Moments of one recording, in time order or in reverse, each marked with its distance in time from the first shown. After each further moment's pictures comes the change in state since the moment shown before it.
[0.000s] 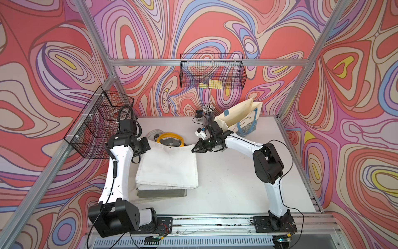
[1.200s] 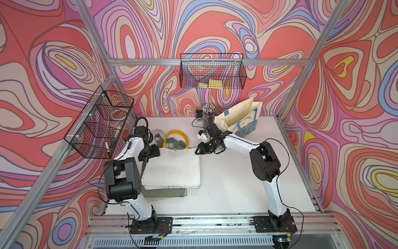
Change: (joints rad) left arm -0.030 0.415 -0.140 0.280 0.025 0.115; right arm -0.019 0.061 -0.001 -0.098 0.221 -0.259
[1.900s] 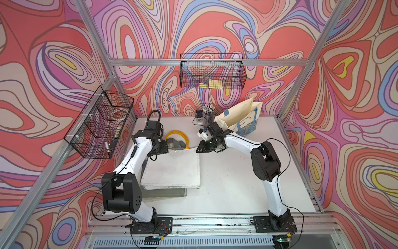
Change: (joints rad) left arm -0.179 -0.186 0.069 -0.133 -0.101 -0.119; right arm -0.015 0.000 0.026 -0.011 -0.035 -0.002
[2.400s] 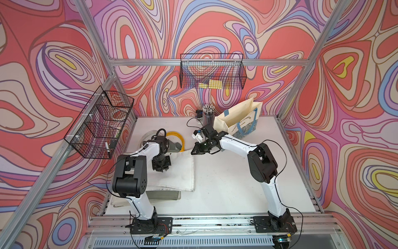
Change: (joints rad) left arm -0.079 0.233 -0.214 0.085 0.095 -0.134; right arm 0.053 0.011 0.031 0.014 0.008 0.095
